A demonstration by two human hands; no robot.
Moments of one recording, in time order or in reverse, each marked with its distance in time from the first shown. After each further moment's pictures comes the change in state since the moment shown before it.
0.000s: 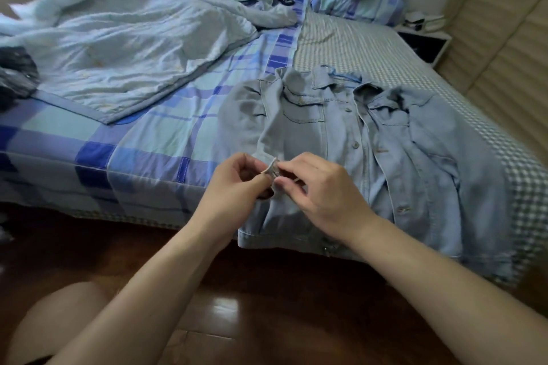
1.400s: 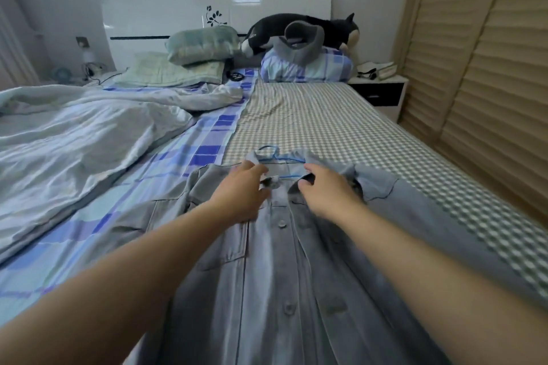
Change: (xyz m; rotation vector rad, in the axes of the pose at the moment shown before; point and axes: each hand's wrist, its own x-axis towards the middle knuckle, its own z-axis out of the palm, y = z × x) left_hand 0.394 0.003 0.198 1.326 -0.210 0.433; right_hand 0.140 0.342 -0.056 -0.044 -0.149 0.927
